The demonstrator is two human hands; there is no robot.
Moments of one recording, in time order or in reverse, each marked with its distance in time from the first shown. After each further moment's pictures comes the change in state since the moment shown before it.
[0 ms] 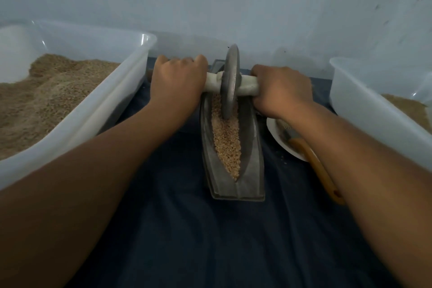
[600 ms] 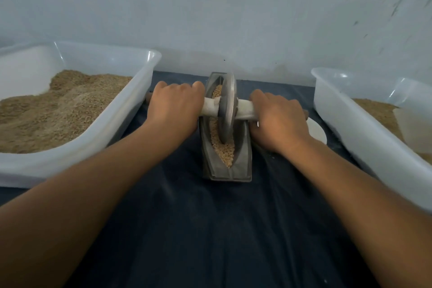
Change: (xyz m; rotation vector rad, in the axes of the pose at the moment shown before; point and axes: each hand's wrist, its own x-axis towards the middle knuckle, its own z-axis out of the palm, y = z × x) left_hand -0.043 0.006 -0.047 0.088 -0.186 0.059; right_hand -0.073 -0.013 -0.020 -0.022 0.059 -0.051
